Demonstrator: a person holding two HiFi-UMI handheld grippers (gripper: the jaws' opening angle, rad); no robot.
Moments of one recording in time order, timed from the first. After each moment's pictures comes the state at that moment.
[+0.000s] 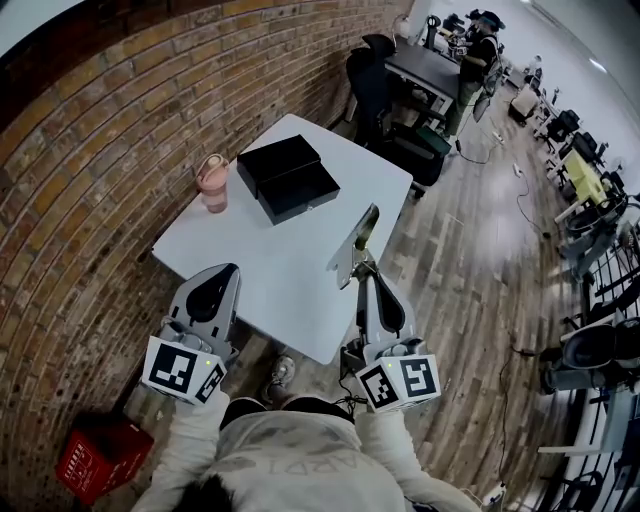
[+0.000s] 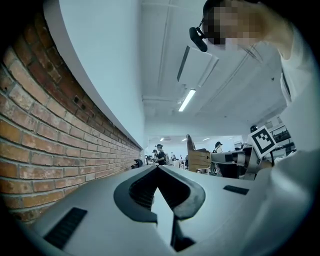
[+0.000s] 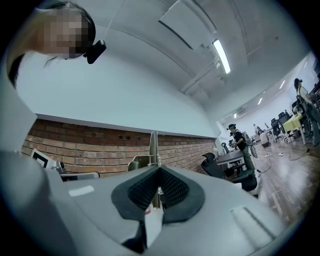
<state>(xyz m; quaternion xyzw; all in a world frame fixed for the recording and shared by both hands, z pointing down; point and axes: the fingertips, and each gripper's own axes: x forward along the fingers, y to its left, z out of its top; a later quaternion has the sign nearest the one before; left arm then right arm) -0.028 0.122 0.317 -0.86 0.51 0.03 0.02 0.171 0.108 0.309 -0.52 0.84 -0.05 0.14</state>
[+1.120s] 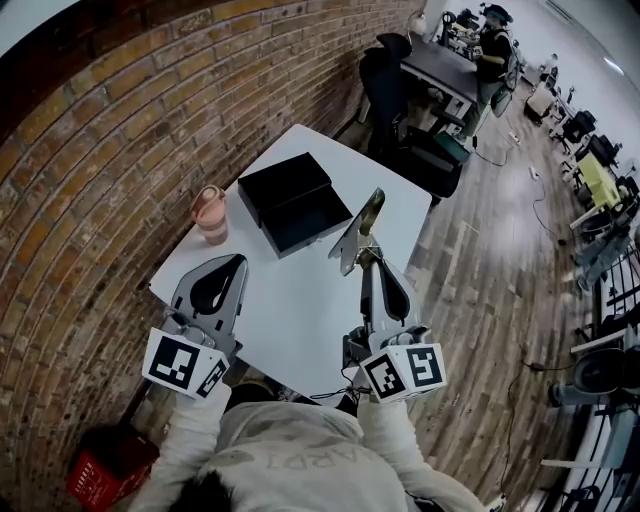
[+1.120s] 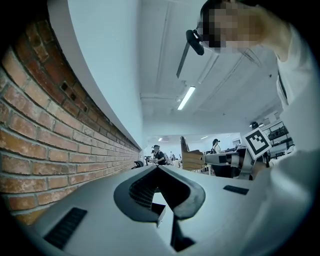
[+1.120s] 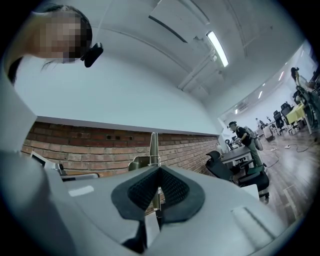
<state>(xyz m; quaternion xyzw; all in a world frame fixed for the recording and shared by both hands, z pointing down) -0.033 -0.021 0.307 -0.86 0.50 0.03 0.04 0.155 -0.048 0.307 -0.51 0.85 -0.06 0.16</state>
